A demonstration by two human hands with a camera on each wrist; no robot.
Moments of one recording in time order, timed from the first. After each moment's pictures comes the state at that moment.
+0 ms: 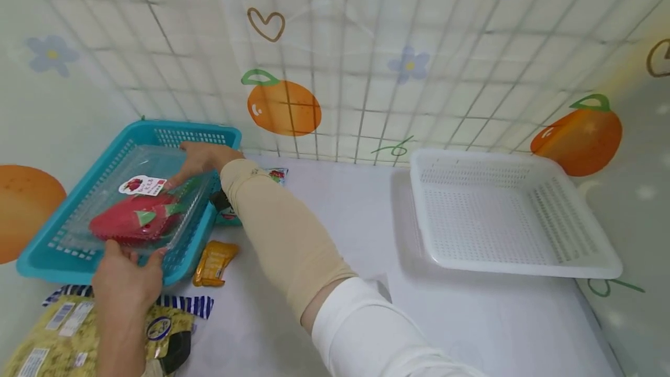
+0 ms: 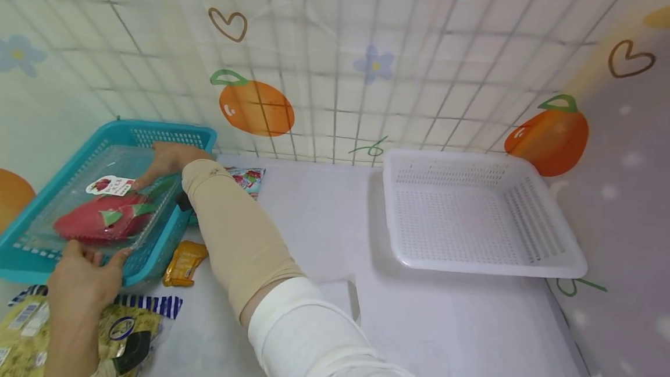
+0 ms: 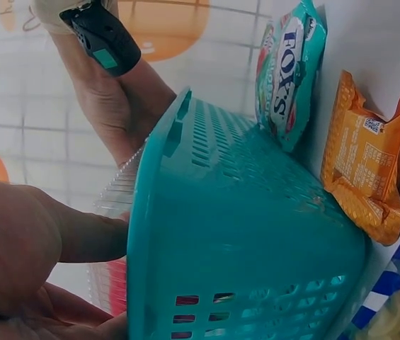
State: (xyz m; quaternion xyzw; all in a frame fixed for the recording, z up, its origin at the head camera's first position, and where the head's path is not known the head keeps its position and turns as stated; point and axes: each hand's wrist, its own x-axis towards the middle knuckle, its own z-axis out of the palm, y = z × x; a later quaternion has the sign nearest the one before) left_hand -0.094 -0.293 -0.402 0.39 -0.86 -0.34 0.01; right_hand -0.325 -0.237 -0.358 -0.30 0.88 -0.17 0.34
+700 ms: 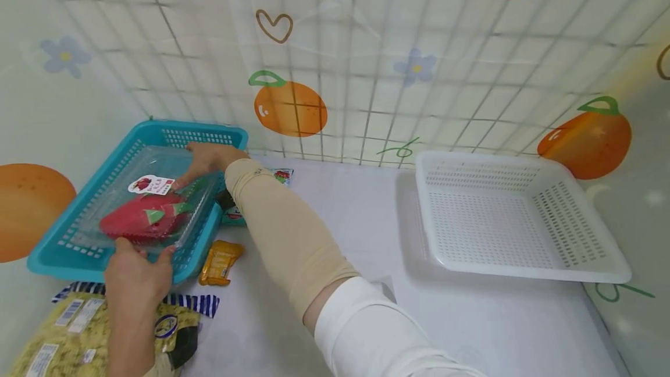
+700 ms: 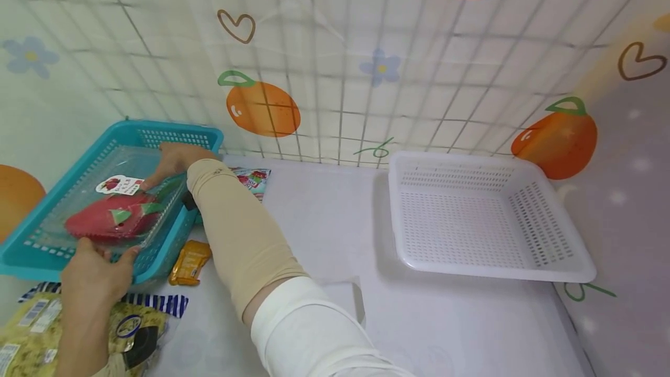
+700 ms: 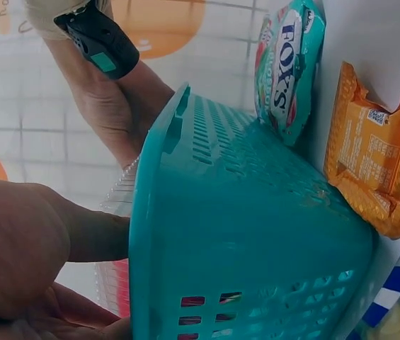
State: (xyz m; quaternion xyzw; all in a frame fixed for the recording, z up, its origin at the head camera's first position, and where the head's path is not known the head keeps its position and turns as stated) left_hand -0.092 -0.293 -0.403 0.36 -0.88 -0.30 0.03; right_hand -0.323 -0.241 -0.357 -0.30 0.88 -0.14 0.33
